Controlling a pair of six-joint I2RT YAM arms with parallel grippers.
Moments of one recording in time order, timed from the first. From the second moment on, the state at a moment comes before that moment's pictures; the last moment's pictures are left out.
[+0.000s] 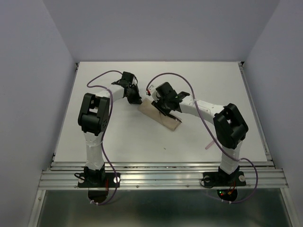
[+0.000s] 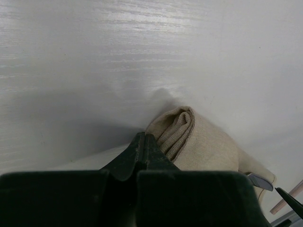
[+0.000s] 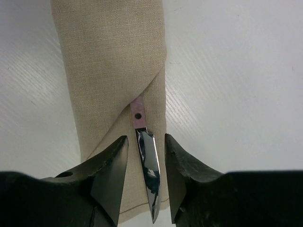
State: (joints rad) left arm -0.31 2.08 1.46 -0.39 0.25 -0.56; right arm 0.71 1.91 1.42 -0.44 0.10 -0.27
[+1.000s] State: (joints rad) left arm -0.32 2.08 1.46 -0.39 0.25 -0.56; right arm 0.65 1.86 1.25 -0.41 0.10 -0.25
